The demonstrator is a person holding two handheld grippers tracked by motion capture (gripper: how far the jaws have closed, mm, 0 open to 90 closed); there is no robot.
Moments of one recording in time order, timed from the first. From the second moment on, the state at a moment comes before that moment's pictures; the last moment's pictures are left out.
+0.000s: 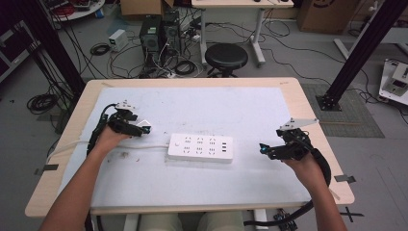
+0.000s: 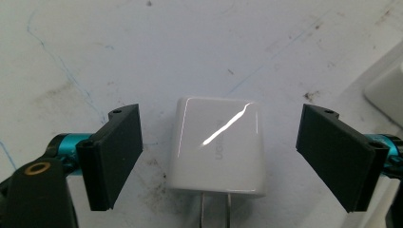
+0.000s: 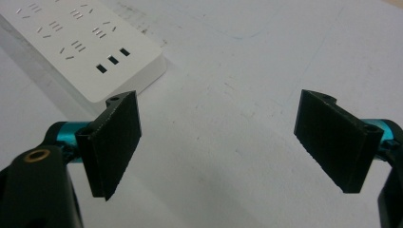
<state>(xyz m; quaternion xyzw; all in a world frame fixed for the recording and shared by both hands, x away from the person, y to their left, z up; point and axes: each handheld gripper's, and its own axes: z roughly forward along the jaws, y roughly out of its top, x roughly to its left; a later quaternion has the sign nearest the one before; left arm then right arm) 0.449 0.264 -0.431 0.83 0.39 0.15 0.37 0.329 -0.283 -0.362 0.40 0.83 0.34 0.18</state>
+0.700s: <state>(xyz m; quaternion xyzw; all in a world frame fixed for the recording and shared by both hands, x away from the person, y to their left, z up) 0.454 0.264 -0.444 0.84 0.40 0.15 0.35 0.331 -0.285 -0.363 0.41 0.83 0.34 0.18</state>
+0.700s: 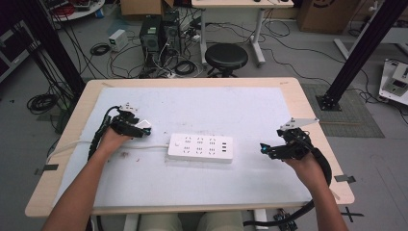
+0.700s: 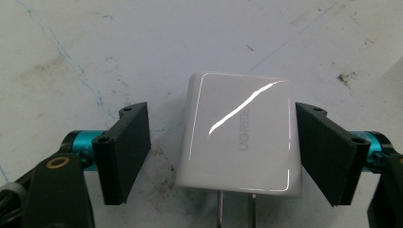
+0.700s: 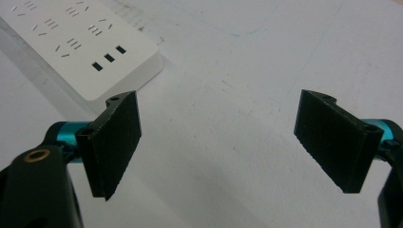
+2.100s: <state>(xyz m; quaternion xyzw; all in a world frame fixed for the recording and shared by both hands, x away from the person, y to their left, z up) 0.398 0.260 -0.403 0.77 0.43 0.20 0.42 0.330 -0.274 -0.364 0.40 0.83 0.34 0.19</state>
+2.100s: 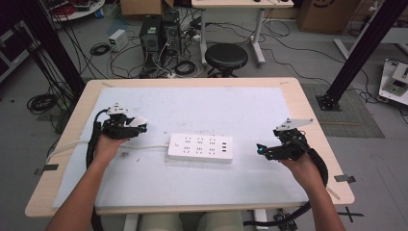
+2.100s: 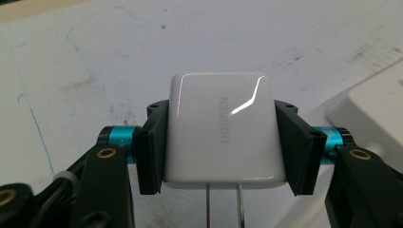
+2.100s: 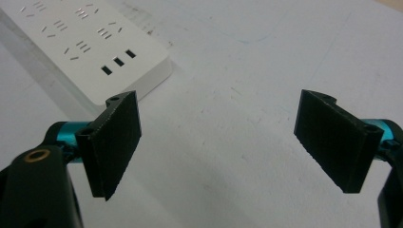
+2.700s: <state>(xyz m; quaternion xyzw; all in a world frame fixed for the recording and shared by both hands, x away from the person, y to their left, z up) 0.342 0.236 -0.378 0.76 0.41 0.20 0.47 0.324 -0.266 -0.369 0.37 0.84 0.35 0.17</state>
